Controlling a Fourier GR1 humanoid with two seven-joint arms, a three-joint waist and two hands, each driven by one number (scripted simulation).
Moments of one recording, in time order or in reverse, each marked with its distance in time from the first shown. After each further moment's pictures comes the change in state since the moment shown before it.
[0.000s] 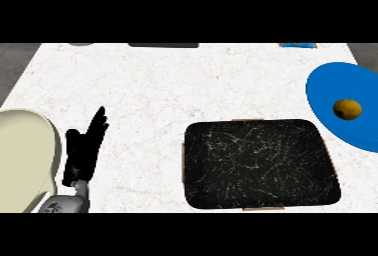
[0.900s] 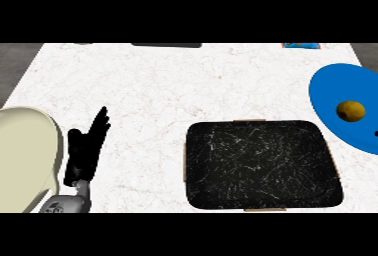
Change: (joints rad) left arm -0.001 -0.005 -0.003 -0.002 -0.003 -0.014 0.006; right arm 0.091 0.034 -0.005 -0.033 -0.042 0.013 -0.066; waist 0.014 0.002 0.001
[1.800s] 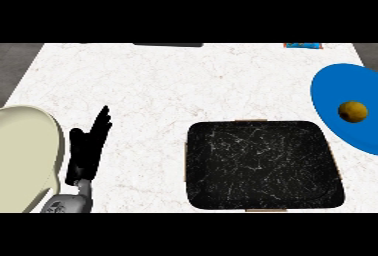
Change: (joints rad) left arm -0.006 -0.010 -0.002 -0.002 -0.008 -0.001 0.001; right arm 0.066 -0.028 0.012 0.018 0.015 -0.086 -0.032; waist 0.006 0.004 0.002
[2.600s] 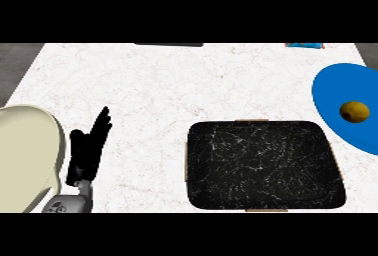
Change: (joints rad) left arm 0.003 -0.003 0.005 0.015 -0.001 -0.003 -0.021; right arm 0.061 -0.076 -0.058 0.019 -0.047 -0.016 -0.011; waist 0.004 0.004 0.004
